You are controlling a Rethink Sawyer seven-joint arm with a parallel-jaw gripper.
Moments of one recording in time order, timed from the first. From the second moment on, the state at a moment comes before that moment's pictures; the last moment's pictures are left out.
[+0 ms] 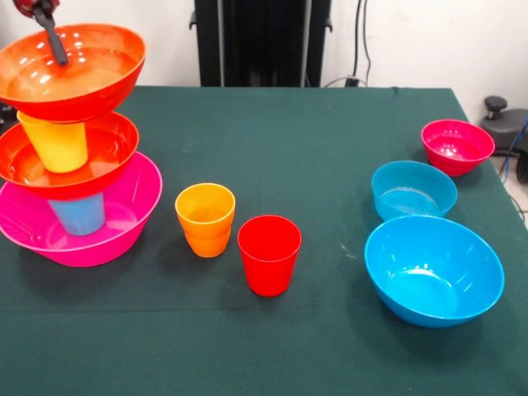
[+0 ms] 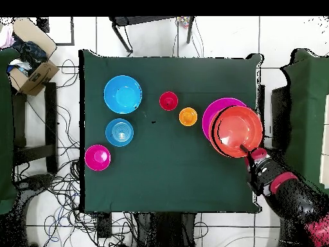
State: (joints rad) arm -1.55 -0.67 0.88 2.11 -0.18 0.31 2.12
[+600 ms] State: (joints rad) arm -1.55 -0.67 0.88 2.08 -0.19 0.36 2.12
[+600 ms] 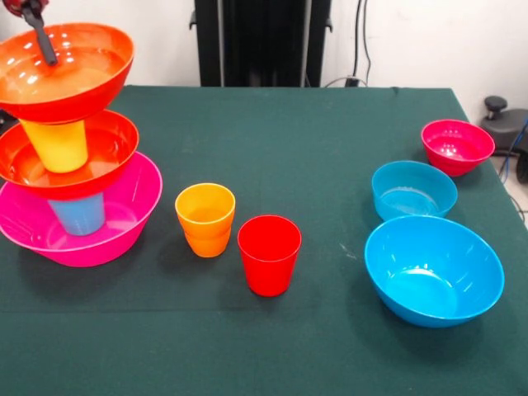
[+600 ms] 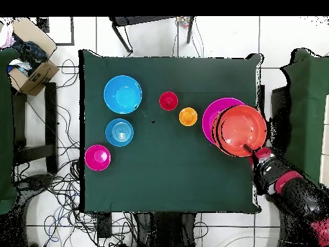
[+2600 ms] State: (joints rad) arm -1.60 -0.65 0.88 2.03 -0.30 0.42 2.12
